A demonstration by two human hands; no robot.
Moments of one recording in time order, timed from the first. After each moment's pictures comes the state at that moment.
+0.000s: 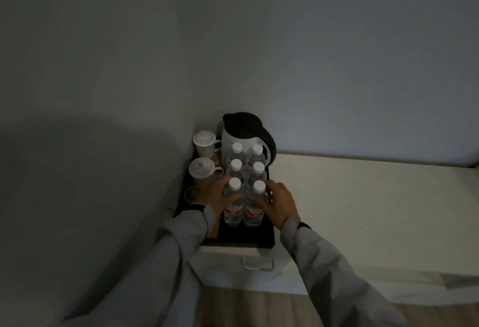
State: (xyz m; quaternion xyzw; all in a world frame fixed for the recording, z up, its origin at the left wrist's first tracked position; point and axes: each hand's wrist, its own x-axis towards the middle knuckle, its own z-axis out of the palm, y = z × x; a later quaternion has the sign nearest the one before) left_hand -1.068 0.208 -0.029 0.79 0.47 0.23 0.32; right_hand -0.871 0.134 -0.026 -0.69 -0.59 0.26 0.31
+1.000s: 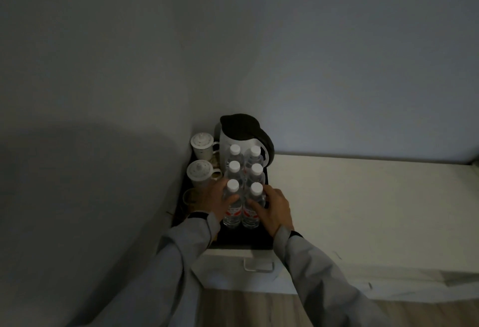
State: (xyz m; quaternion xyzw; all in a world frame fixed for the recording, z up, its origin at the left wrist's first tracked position) left_hand -1.061 0.200 -0.034 0.76 0.51 0.27 0.31; right_hand -0.886 0.126 -0.038 -0.70 -0.54 0.27 0.37
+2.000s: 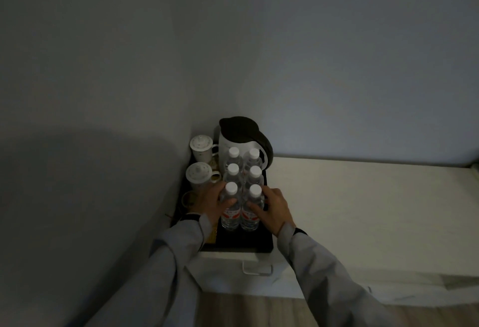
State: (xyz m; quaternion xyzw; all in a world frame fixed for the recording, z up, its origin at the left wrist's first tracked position) left_hand -1.068 0.200 -0.038 0.75 0.48 0.30 0.36; right_hand -0.873 0.134 -0.036 -0.68 -0.58 0.30 0.33
